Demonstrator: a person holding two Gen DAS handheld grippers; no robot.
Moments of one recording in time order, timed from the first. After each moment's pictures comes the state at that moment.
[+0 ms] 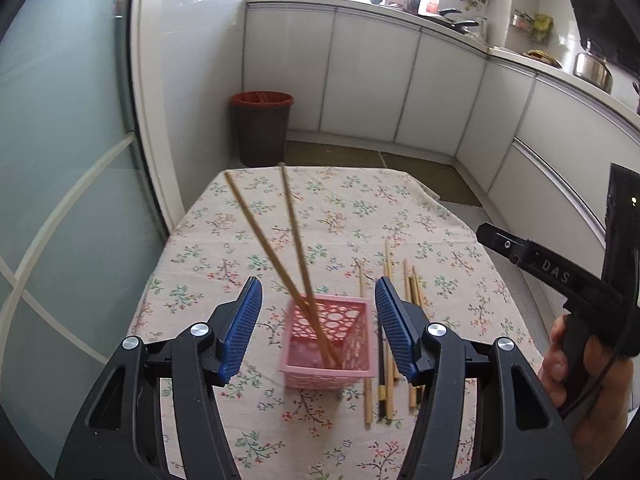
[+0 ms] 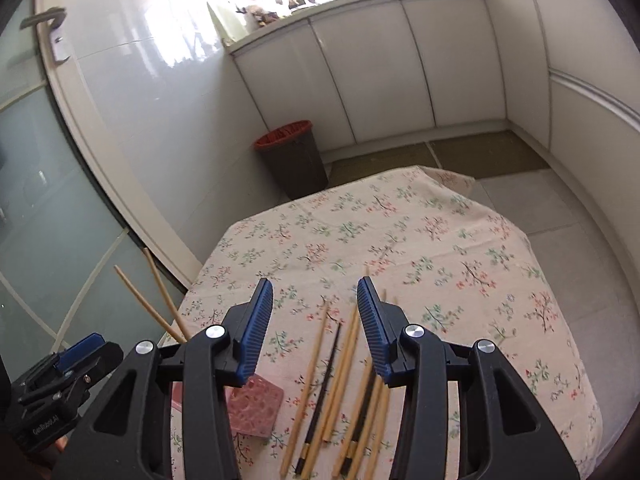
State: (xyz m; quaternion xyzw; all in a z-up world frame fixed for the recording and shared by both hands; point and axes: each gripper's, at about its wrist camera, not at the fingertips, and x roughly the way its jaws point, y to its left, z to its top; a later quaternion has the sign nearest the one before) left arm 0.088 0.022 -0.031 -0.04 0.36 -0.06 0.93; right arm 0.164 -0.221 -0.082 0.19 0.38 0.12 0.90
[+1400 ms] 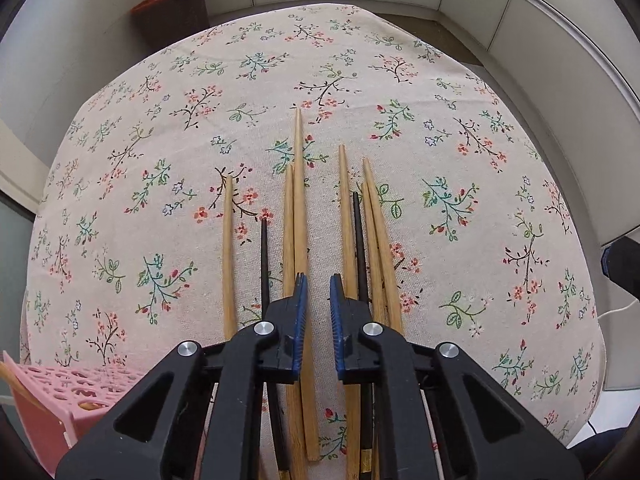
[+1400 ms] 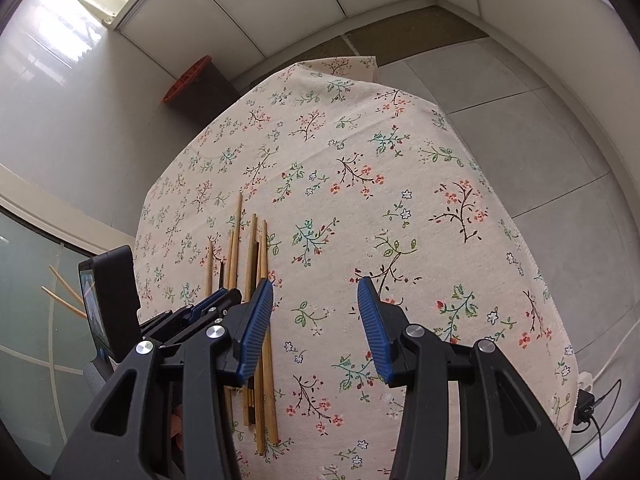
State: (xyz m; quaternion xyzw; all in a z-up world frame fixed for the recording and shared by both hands) left arm 0.231 -0.115 -0.190 0.07 0.56 -0.08 0.82; right arm 0.186 -0.314 -0.157 0.26 0.53 0.06 0.81
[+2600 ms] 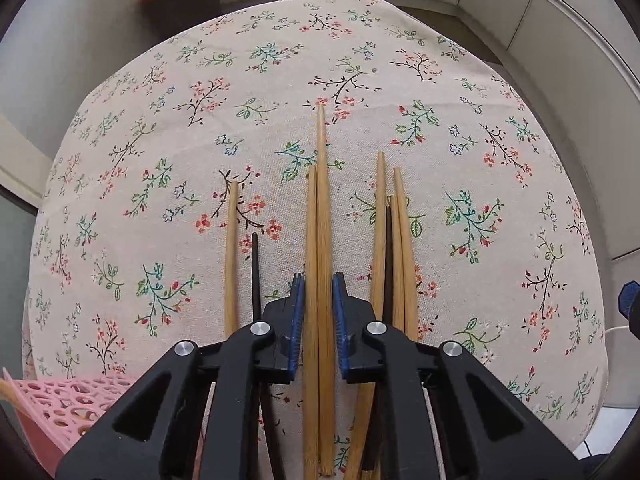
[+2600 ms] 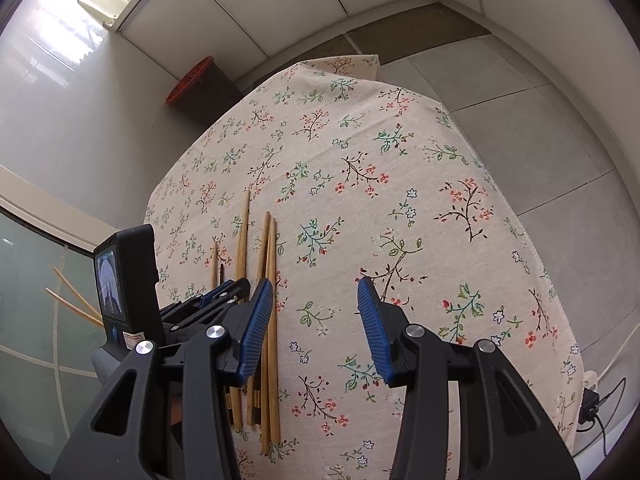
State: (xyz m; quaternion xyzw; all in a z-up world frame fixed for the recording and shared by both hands) left arm 0.246 -0.119 -0.199 0.07 0.57 -0.06 0.81; right arm 0.188 -0.314 -0.159 0.27 0.53 0.06 0.80
